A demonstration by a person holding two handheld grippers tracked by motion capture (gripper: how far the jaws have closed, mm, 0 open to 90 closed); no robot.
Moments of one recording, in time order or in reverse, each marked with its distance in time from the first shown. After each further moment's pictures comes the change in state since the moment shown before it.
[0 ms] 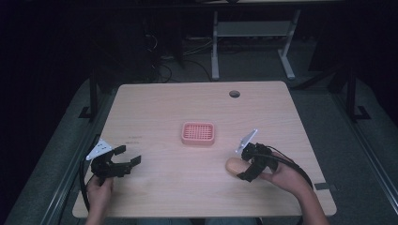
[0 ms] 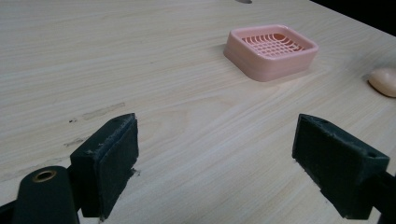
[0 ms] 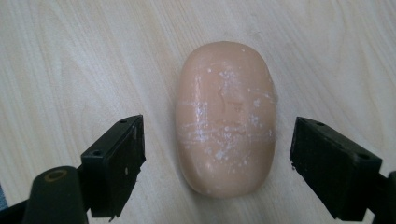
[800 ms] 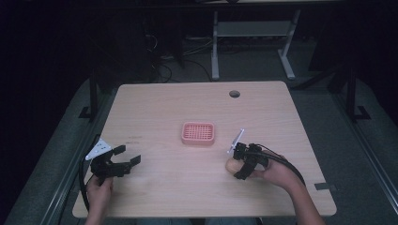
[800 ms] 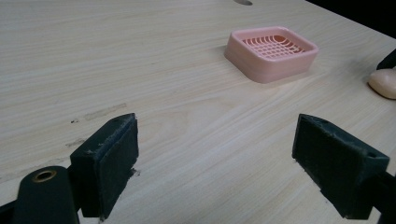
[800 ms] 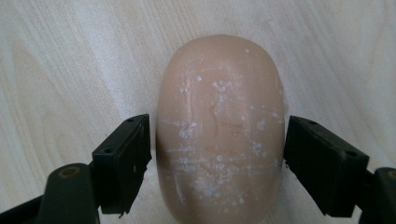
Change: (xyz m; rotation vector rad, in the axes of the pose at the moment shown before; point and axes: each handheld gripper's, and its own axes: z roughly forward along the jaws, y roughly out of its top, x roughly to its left) left arm 0.001 0.000 -0.001 -0.006 0.000 -0.005; right arm -0.007 0.016 0.028 0.127 0.012 -0.024
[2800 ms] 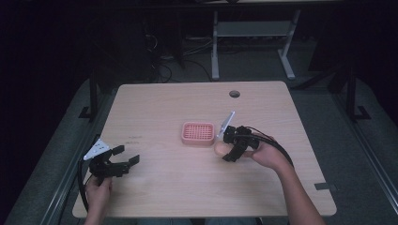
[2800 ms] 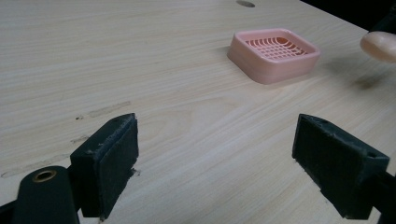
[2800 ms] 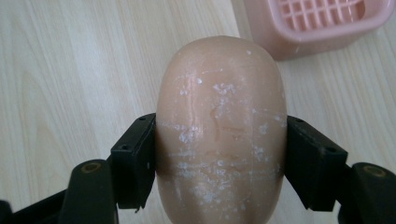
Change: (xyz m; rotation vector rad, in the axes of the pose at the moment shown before) left arm 0.003 -0.001 -0.002 -0.012 0.004 -0.028; right arm -0.019 0.050 -0.030 -0.111 -0.005 -0.122
